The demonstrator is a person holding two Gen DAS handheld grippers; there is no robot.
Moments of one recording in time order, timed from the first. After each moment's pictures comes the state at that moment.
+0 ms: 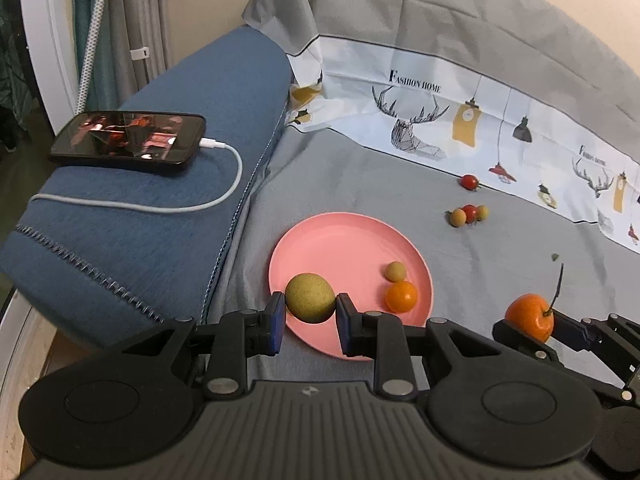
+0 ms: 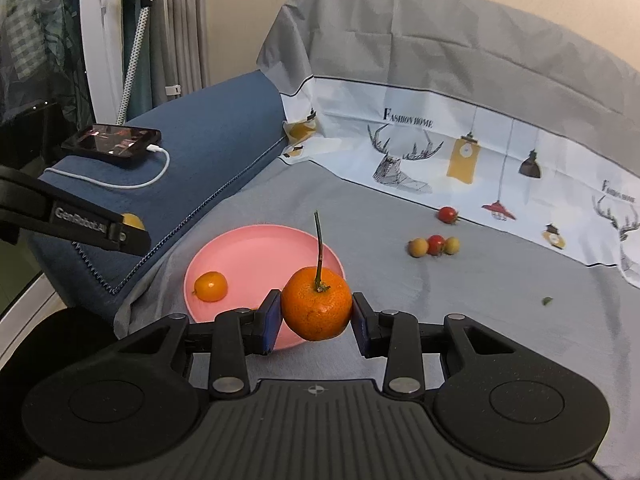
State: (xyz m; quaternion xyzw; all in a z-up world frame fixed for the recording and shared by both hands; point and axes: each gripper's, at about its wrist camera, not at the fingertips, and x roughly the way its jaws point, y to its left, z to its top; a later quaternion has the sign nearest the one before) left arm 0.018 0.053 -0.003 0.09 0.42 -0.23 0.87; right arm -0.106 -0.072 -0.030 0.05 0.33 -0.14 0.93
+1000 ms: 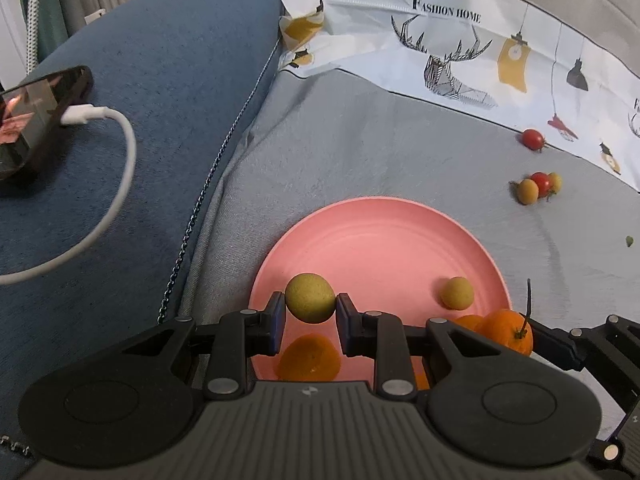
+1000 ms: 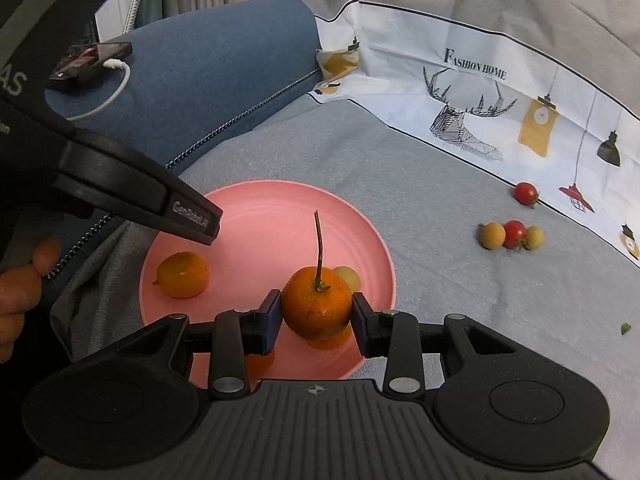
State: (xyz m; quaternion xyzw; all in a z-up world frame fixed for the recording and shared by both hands) left arm 0.121 -0.016 -0.100 0.15 0.47 -0.21 0.84; right arm 0.009 -0.092 -0.113 0.03 0.40 -0.09 0.91
